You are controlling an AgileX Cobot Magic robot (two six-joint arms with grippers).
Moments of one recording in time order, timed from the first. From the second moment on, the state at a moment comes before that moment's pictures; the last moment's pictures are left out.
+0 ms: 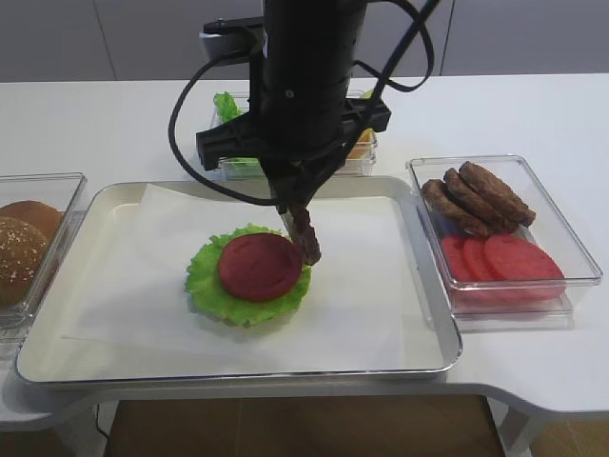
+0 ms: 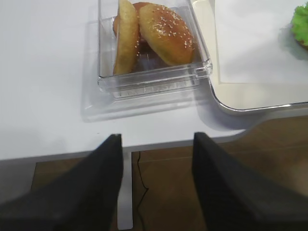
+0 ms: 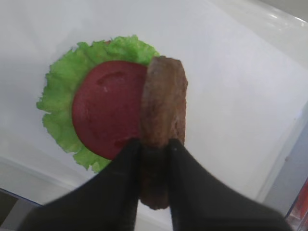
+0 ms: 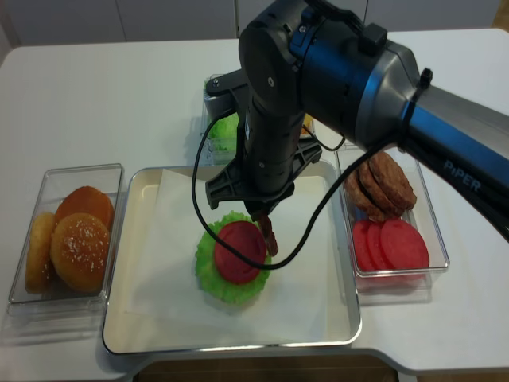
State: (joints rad) left arm -0.05 -0.02 -0.49 0.08 1.19 -0.06; right arm 0.76 1.88 -1.72 0.00 1.24 0.34
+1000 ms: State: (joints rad) left arm -0.05 -0.02 -0.49 0.08 1.19 -0.06; right arm 0.80 1.93 -1.72 0.11 1.24 0.34
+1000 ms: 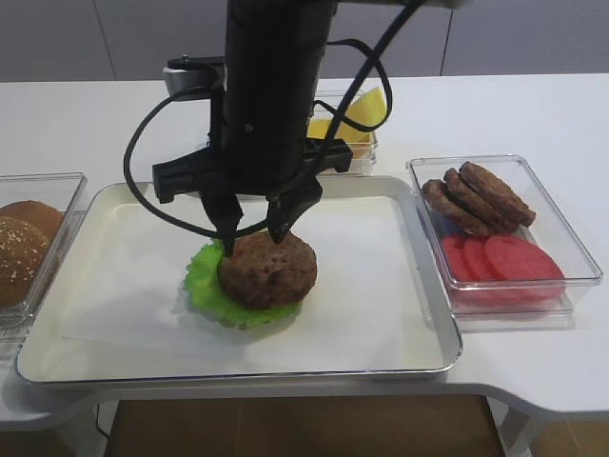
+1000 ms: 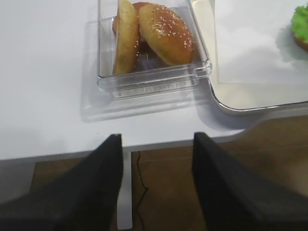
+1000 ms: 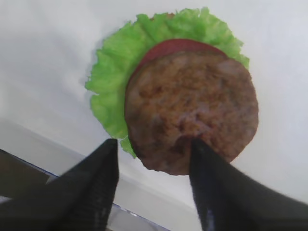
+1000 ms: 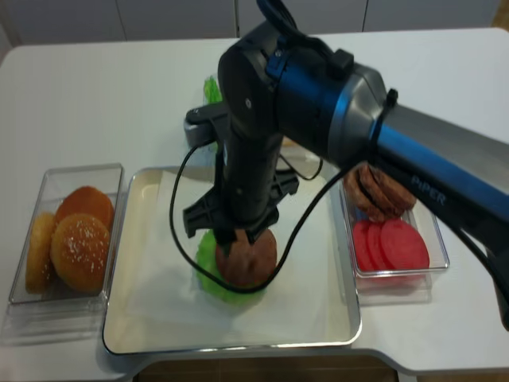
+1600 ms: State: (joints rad) left arm -0.05 -0.02 -0.49 0.08 1.19 -0.06; right arm 0.80 1.93 -1.77 0.16 1.24 0.33
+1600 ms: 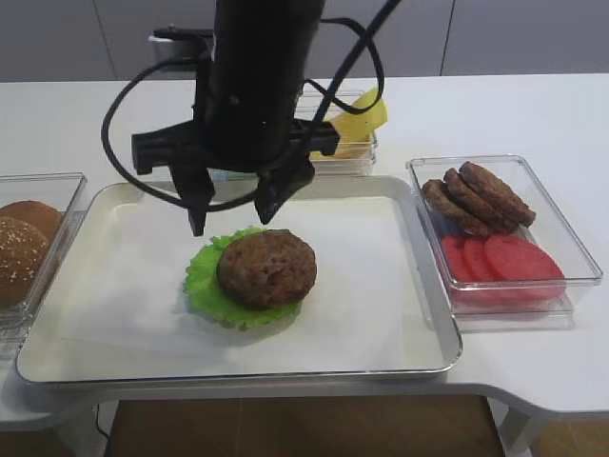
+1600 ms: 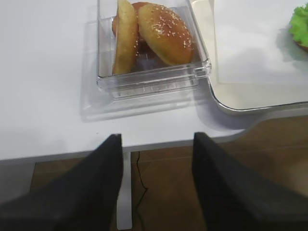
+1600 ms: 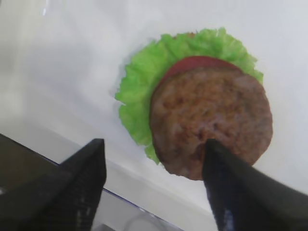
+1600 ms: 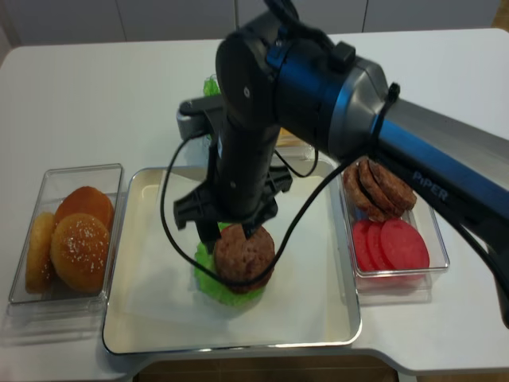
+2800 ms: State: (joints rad) left arm -0.05 -0.02 -0.49 0.08 1.19 -0.06; right arm 0.50 1.42 -1.47 -0.05 1.25 0.23
